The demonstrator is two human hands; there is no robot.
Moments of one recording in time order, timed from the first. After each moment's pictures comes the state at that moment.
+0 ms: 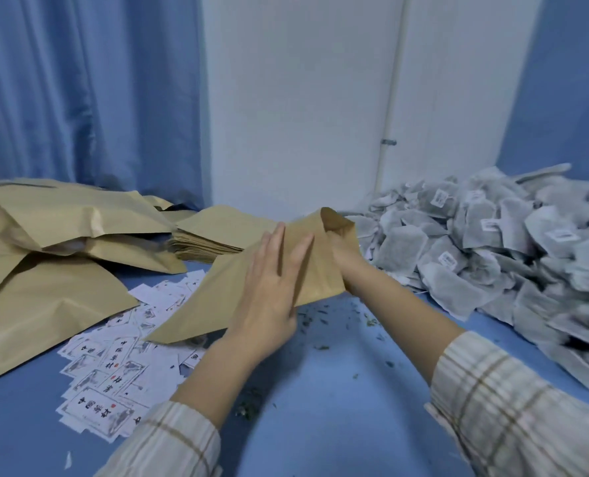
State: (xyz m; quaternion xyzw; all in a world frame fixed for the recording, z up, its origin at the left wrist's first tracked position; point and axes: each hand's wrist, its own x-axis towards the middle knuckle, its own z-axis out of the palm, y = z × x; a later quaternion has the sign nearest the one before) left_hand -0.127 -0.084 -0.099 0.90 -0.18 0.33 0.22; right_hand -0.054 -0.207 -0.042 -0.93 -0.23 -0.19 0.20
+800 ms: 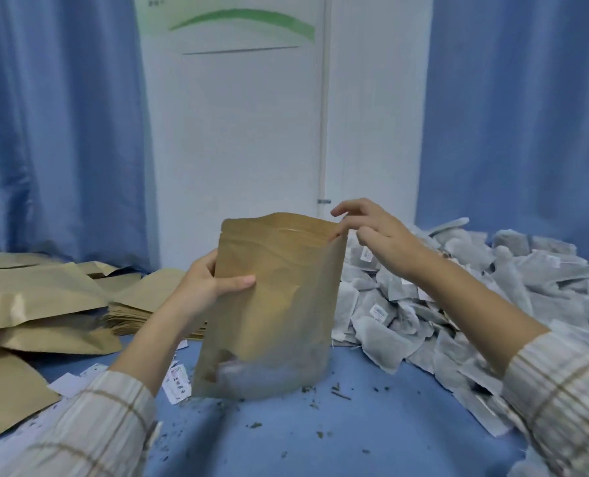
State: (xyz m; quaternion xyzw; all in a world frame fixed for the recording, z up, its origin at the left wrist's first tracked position) left_hand -0.081 -0.101 0.021 0.67 -0.19 0.10 0.71; right_hand -0.080 -0.371 0.086 -0.86 -0.31 -0.25 0.33
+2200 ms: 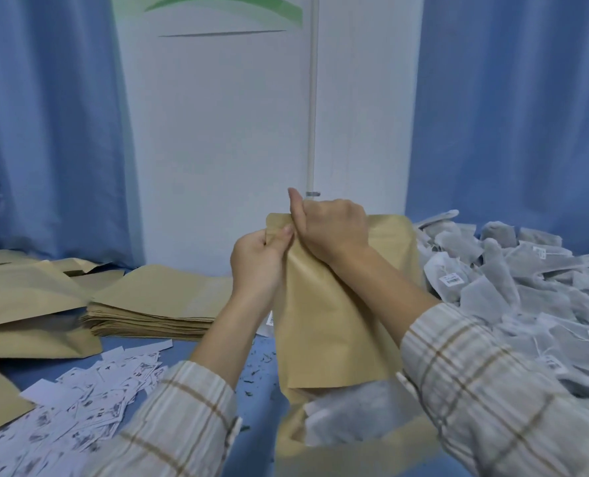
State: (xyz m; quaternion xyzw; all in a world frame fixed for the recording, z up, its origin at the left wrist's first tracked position) left_hand -0.073 -0.203 0.043 0.66 -0.09 0.27 0.70; right_hand -0.050 -0.306 0.087 -0.82 -0.10 -0.56 0.01
